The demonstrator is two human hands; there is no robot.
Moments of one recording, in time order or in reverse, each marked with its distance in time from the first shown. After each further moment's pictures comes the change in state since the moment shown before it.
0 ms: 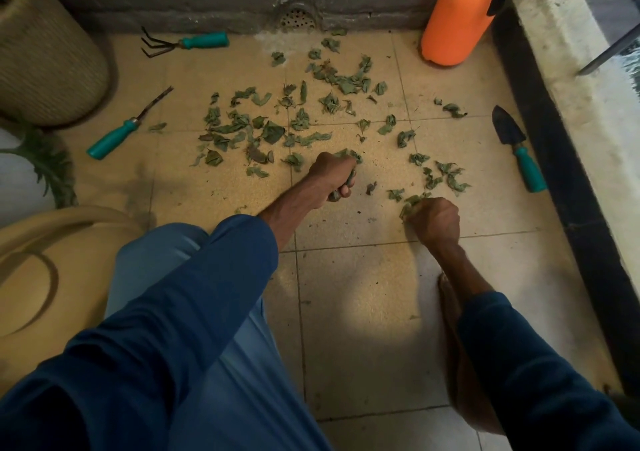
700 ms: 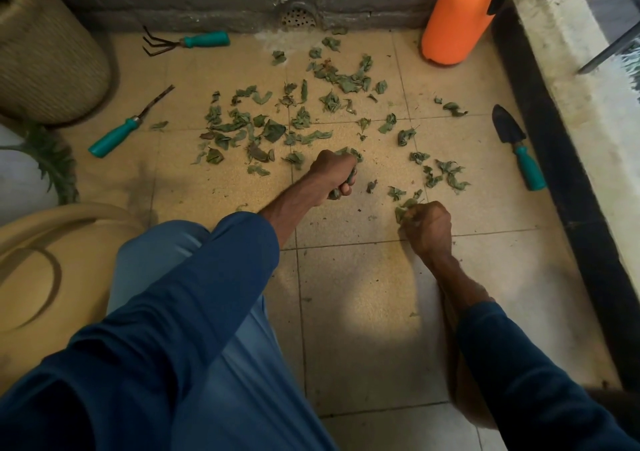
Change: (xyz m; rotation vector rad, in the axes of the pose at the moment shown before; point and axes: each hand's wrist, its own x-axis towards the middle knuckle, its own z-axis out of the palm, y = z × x) left_hand -0.001 0.000 -0.001 0.006 -0.007 0.001; right_hand -0.028 0.000 0.002 0.008 -0.018 -0.161
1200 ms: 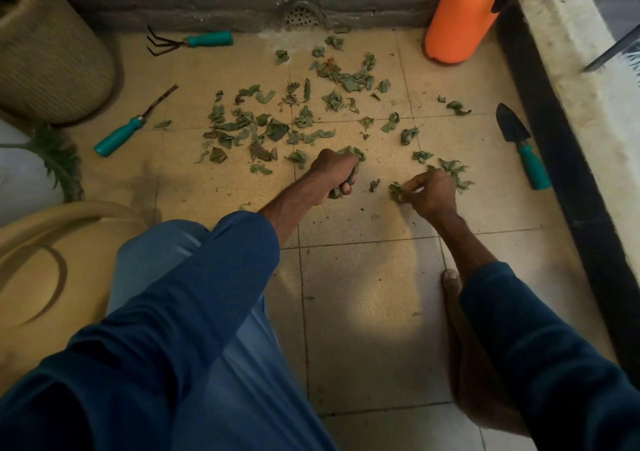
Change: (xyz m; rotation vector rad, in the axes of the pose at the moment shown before) left_hand -0.001 -0.001 -0.003 0.001 0.012 -0.016; right_hand 0.059 -0.028 -0.017 0.051 -0.054 0.039
